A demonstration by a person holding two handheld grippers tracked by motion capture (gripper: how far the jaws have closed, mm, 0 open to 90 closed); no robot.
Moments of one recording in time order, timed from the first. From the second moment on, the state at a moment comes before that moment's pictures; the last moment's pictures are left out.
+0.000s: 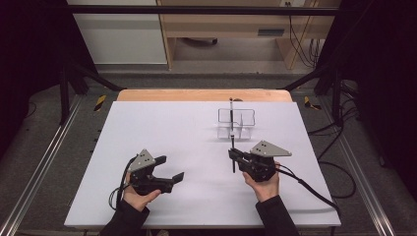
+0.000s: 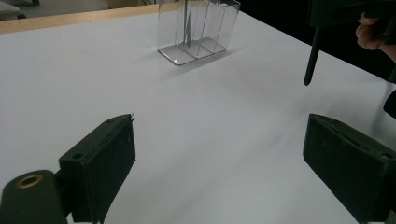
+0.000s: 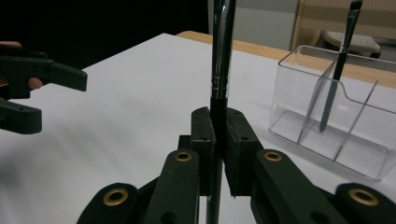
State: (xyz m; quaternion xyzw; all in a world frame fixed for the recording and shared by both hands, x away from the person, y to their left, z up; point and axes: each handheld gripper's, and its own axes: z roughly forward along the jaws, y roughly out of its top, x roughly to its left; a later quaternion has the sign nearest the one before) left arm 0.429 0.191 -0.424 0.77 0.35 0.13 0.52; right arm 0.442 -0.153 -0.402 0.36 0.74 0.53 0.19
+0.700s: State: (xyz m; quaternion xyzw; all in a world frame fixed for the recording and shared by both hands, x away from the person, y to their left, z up) left arm 0.432 0.198 -0.428 0.78 0.36 0.15 0.50; right arm 0.472 -0.161 -0.374 0.41 0.69 0.55 0.22
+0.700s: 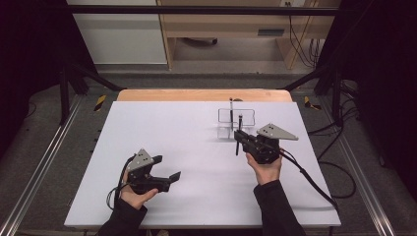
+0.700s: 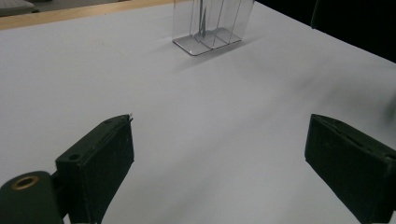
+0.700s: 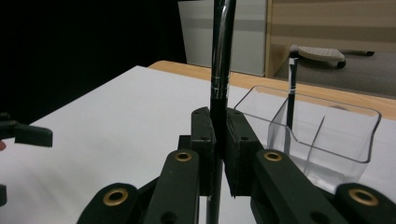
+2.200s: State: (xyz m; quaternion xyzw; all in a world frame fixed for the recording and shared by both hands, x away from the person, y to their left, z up) left arm 0.435 0.202 -0.429 0.78 0.37 0.15 0.49; right arm 0.533 -0.158 -0.352 0.46 0.65 0.54 0.28
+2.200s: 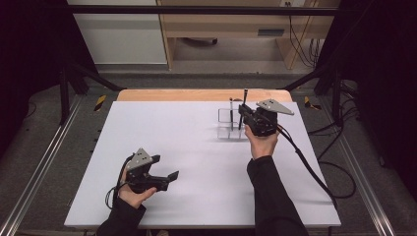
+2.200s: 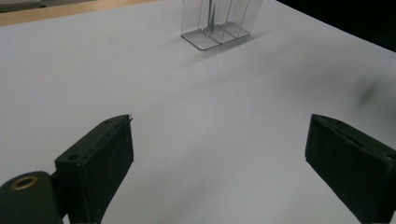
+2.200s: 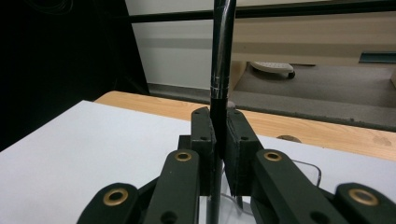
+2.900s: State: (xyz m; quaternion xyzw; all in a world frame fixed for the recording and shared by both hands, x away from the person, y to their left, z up) left arm 0.436 0.204 -0.428 0.78 0.37 0.15 0.49; right arm 0.562 -0.155 -0.354 0.48 0.64 0.53 0.29
